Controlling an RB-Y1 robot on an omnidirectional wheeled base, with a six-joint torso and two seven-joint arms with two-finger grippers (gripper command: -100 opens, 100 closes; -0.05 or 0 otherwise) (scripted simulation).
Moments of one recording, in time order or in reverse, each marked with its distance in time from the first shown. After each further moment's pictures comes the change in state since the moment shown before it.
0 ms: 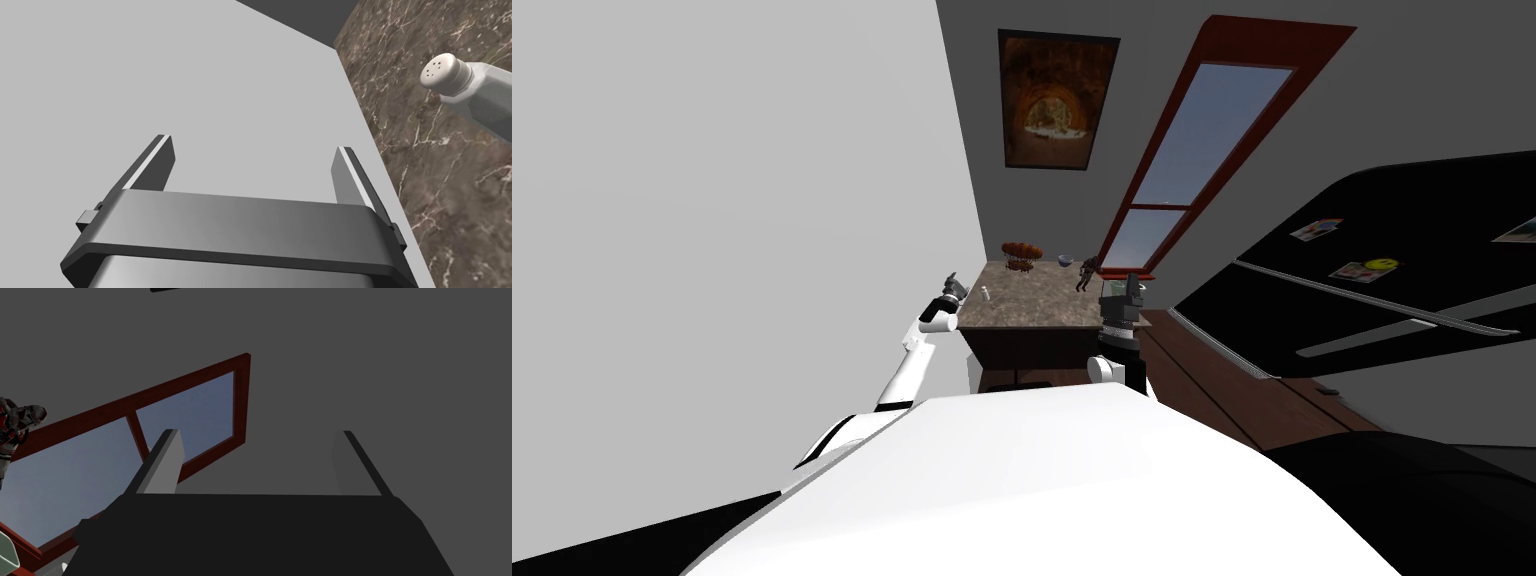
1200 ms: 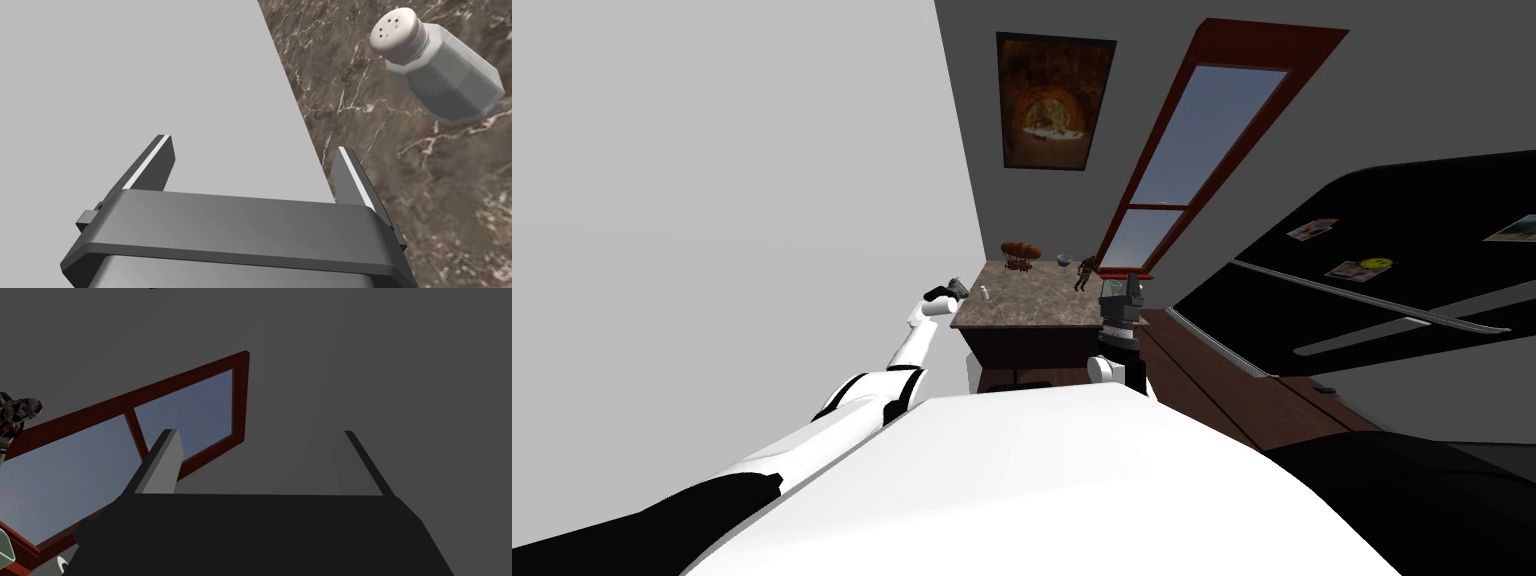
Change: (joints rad) left arm -0.257 0.054 0.034 0.331 0.098 0.278 0.094; right arm 0.000 0.000 0.000 0.000 0.000 0.000 0.000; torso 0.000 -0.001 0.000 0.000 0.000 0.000
